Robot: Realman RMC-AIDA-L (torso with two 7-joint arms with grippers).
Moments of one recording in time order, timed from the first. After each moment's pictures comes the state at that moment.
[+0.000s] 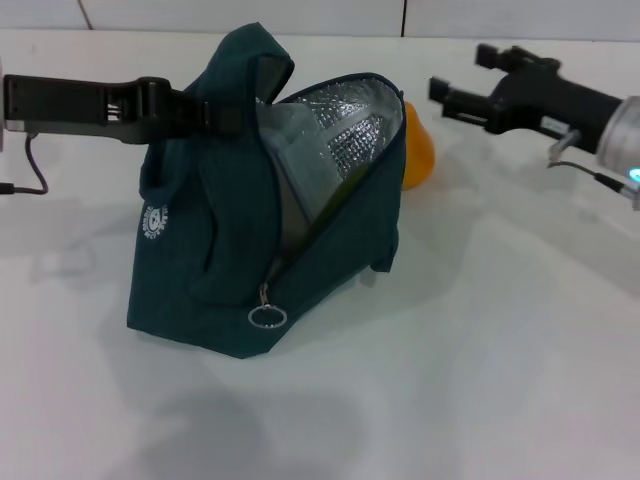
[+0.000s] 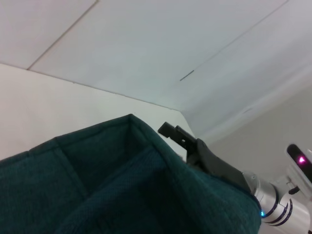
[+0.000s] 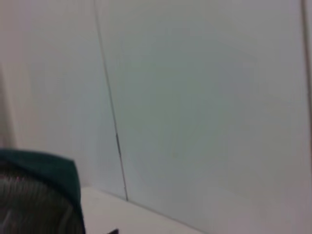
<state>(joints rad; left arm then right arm) -0.58 -1.98 0.69 0.97 1.99 1.79 -2.45 0.62 2.02 -1.45 -0.52 -0.96 -0.89 1.09</state>
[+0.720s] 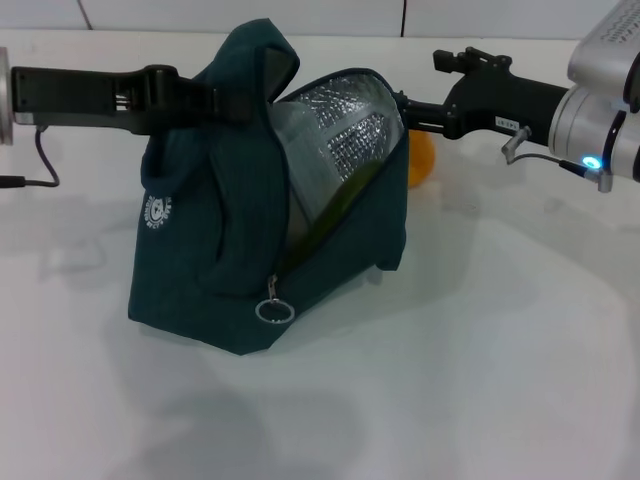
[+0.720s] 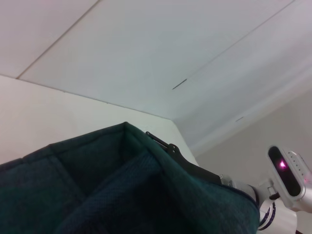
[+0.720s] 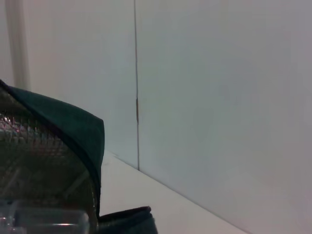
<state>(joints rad) -0.58 -2.00 0.69 0.97 1.96 1.78 -2.45 0.74 2.03 -1.55 -0.45 -0.95 -0.78 1.04</state>
